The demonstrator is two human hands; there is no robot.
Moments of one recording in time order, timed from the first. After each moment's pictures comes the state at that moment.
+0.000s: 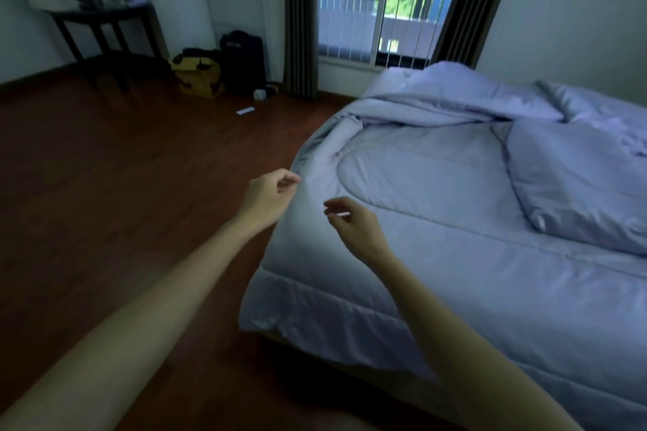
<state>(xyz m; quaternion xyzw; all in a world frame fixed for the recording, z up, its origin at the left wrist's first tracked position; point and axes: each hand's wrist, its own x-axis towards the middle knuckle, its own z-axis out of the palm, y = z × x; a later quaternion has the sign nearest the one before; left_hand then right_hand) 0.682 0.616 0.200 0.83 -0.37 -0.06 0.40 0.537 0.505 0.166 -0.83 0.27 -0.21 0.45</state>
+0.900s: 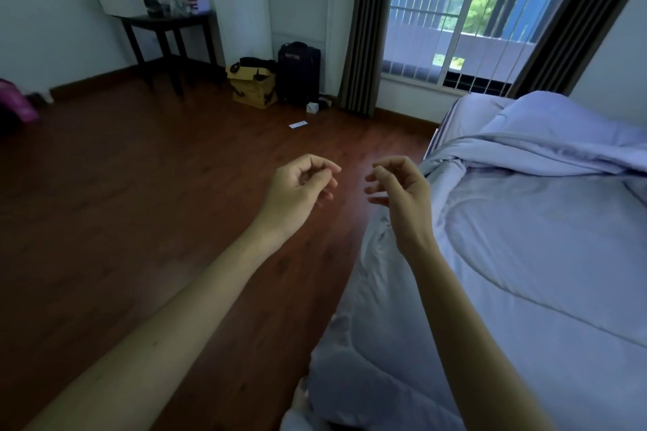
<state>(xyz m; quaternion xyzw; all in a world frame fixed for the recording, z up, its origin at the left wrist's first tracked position) 0.953 0.685 0.263 0.69 -0.32 -0.13 0.63 0.863 0.548 0.242 -0.66 0.16 -0.38 0.63</state>
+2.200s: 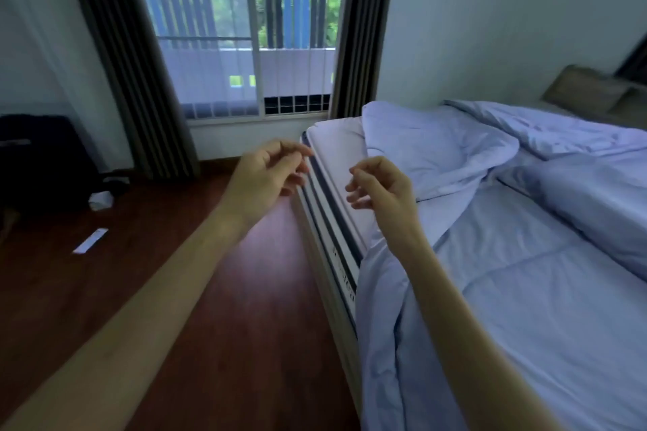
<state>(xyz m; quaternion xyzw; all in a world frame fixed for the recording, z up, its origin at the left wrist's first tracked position) 1.424 0.156 0.318 0.51 -0.57 -0.33 0.55 1.246 0.122 0.281 -0.60 0.35 -0.55 0.46</state>
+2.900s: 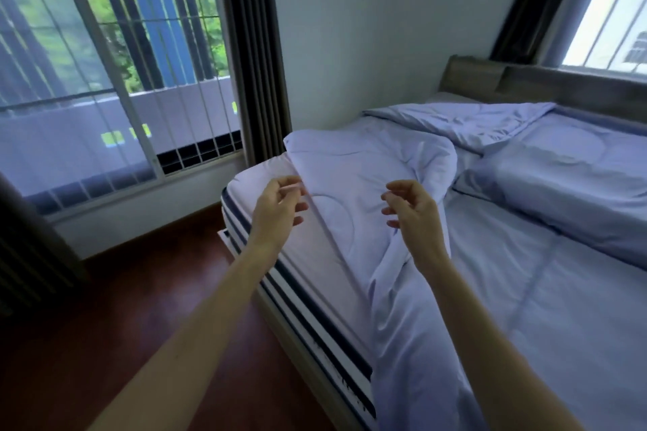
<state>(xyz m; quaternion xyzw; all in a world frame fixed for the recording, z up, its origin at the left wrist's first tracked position) 1.399 -0.208 0.262 0.48 -0.56 -0.47 0.49 1.197 -0.159 0.238 -0.44 0.57 -0.63 0.29</state>
